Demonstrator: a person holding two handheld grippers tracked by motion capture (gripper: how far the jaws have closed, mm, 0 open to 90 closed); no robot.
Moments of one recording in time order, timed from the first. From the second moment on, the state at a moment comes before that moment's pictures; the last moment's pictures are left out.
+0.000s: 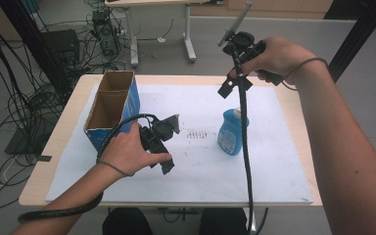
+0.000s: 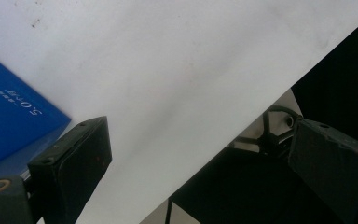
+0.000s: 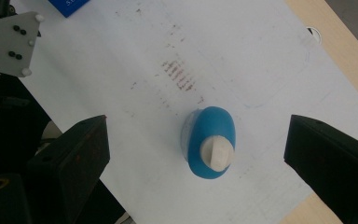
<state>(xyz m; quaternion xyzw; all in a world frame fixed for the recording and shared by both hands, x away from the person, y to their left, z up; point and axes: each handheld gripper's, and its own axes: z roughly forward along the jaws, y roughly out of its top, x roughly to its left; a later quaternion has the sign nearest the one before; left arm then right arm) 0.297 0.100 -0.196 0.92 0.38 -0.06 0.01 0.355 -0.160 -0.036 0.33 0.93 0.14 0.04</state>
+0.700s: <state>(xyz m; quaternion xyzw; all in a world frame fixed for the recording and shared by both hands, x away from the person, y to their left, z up) 0.299 0.093 -0.197 0.93 0.37 -0.06 0.01 0.353 -0.198 -0.051 0.37 0.92 0.13 0.04</state>
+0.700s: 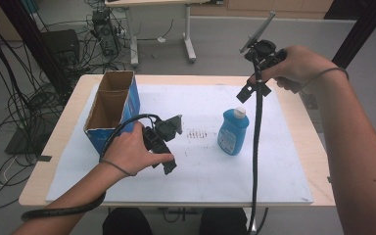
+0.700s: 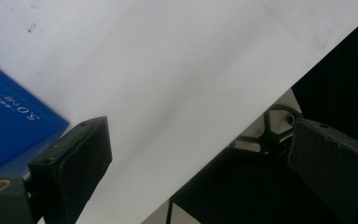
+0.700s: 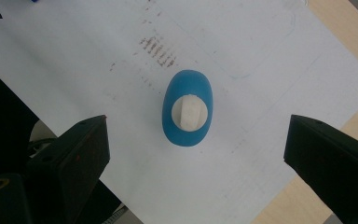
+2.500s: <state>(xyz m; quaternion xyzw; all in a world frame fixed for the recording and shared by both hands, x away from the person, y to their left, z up) 0.294 0.089 -0.200 0.92 0.38 -0.06 0.01 0.326 -0.240 -0.130 0.40 0.91 0.13 0.02</state>
